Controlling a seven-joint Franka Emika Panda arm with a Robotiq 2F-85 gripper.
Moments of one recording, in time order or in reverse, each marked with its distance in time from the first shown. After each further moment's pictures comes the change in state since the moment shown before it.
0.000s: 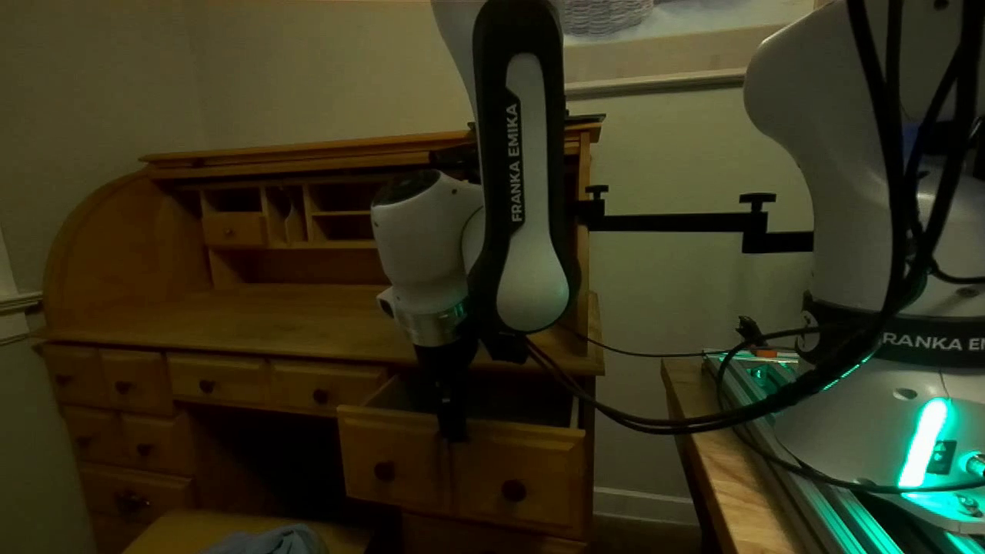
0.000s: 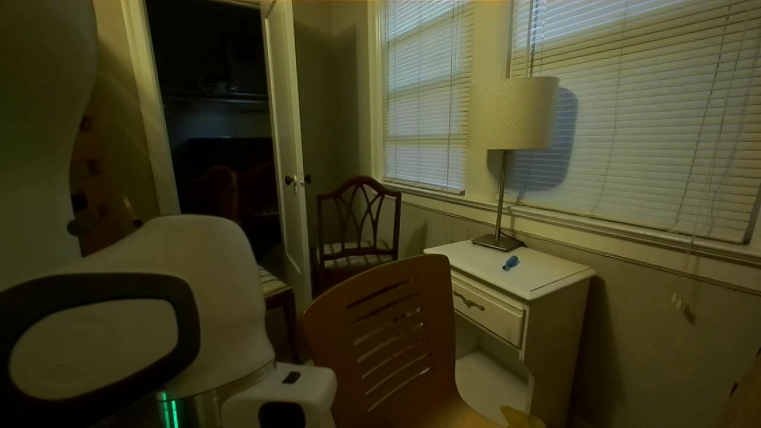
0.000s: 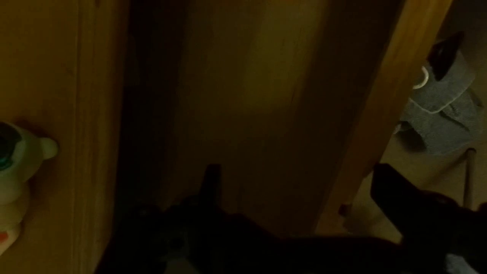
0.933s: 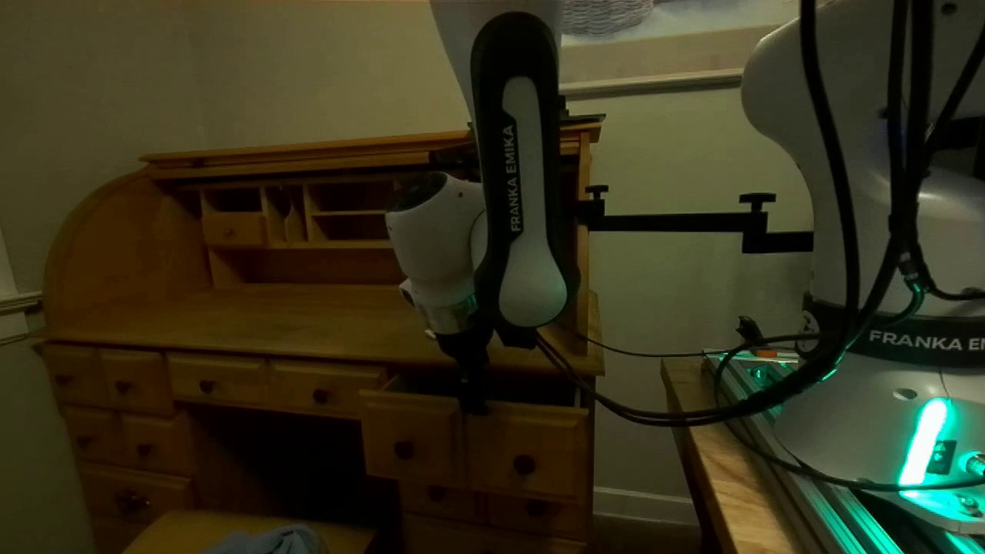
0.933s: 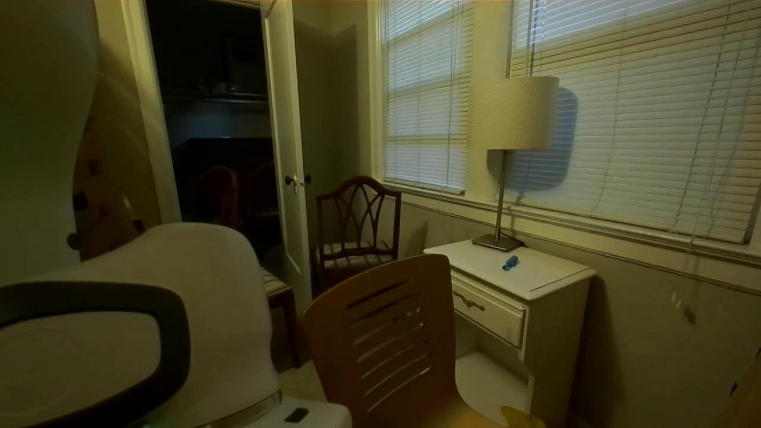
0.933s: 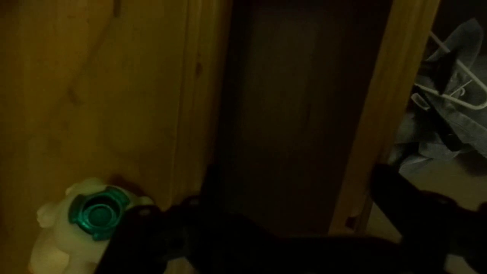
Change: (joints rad) arm 0.055 0.063 -0.117 -0.007 0.037 -0.034 0.005
